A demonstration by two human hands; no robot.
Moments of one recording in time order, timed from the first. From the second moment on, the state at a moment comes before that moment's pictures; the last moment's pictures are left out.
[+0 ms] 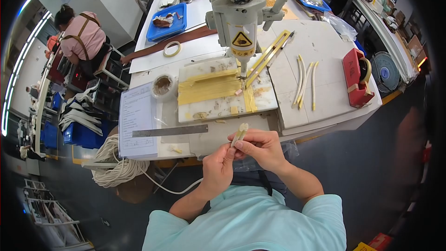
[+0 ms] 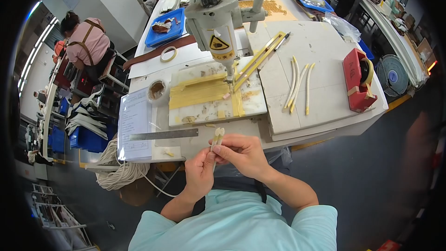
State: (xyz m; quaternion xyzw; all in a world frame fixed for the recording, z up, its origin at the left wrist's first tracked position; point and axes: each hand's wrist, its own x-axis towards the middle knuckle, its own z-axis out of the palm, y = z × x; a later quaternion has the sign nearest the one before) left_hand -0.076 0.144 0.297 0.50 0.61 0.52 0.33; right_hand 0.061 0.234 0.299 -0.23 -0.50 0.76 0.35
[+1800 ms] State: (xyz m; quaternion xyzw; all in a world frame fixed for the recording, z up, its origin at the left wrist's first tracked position) left_hand -0.089 0.141 0.292 0.54 0.58 0.47 0.38; right_hand 0.092 0.280 0.329 -0.29 -0.39 0.59 0.64
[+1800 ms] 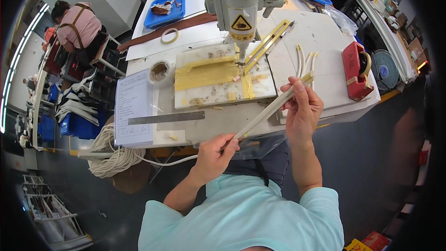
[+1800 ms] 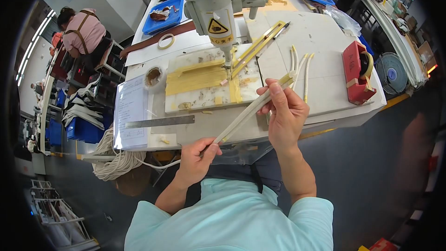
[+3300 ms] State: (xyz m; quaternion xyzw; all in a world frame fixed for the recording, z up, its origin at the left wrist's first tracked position) left_hand -0.018 0.138 0.295 0.42 0.44 0.46 0.65; right_hand 0.373 0.370 0.374 -0.63 -0.26 0.51 0.52
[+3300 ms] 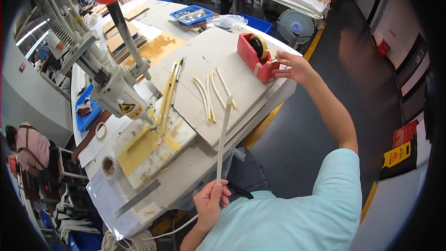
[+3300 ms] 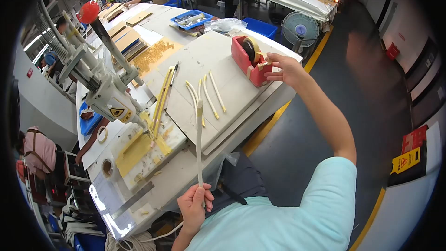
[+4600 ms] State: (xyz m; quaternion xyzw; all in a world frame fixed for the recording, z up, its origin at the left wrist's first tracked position) left_hand -0.037 0.162 0.282 0.57 0.50 0.50 0.42; right_hand 0.141 0.242 0.318 -0.38 -0.73 0.50 0.27
